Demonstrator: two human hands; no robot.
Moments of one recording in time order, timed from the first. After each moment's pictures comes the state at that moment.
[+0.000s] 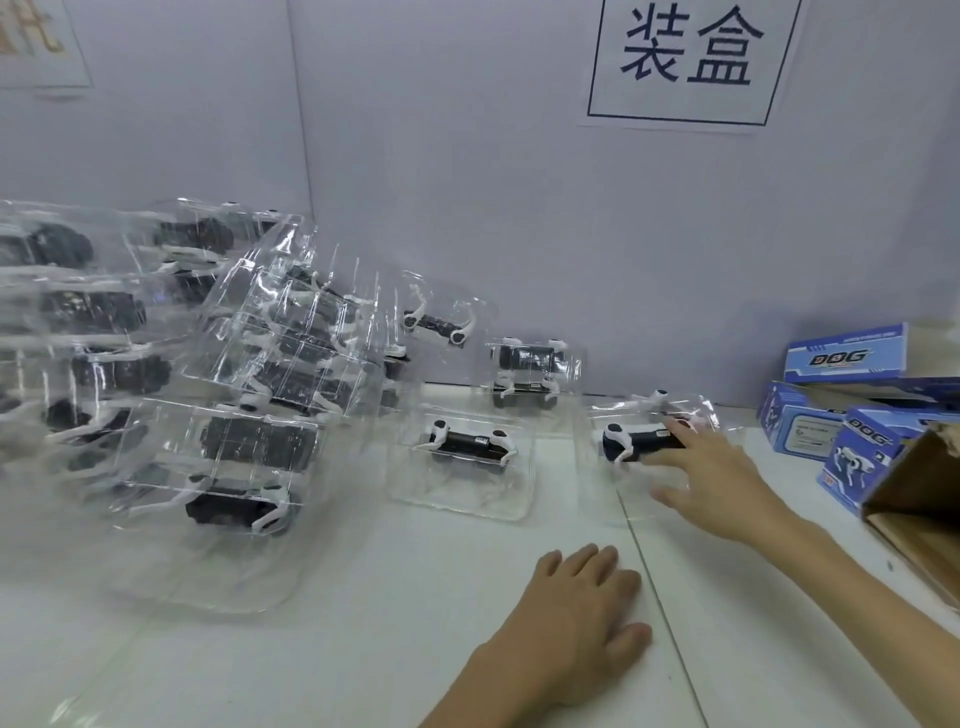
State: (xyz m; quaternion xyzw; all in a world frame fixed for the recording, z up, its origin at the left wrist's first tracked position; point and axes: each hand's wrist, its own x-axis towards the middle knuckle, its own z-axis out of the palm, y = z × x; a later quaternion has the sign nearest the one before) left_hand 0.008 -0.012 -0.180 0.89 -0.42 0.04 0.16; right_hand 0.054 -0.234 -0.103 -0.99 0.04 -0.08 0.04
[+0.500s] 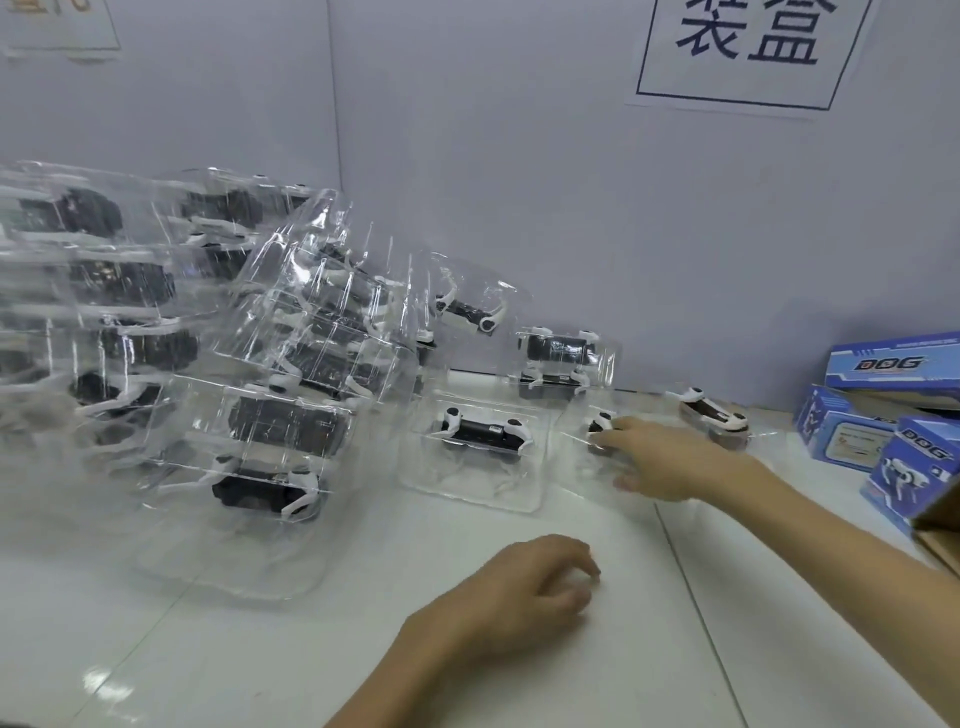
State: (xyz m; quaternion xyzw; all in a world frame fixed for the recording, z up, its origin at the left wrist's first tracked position) left_hand 0.037 0.058 -0.164 0.86 -0.35 -0.08 0.37; right_hand 0.102 -0.158 -0.075 -0.99 -0.09 0.08 -0.07
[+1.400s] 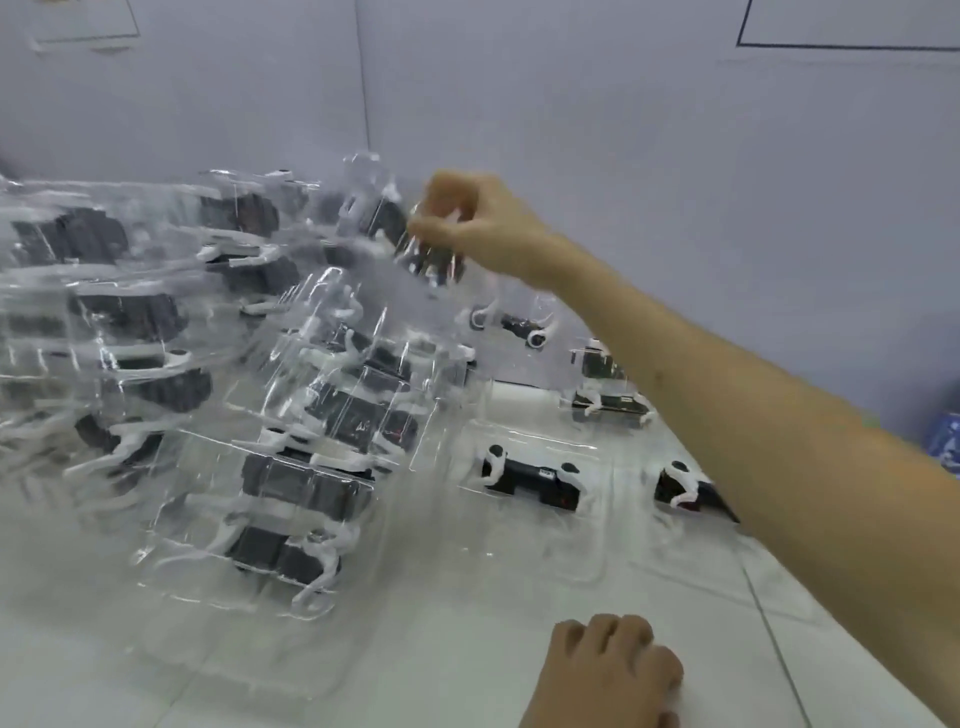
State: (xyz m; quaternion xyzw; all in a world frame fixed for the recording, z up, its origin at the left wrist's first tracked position) left_hand 0.041 0.034 -0.180 0.93 -0.33 0.07 0.17; right_hand 0.251 0.036 0.084 -0.84 -0.34 -0.15 0.39
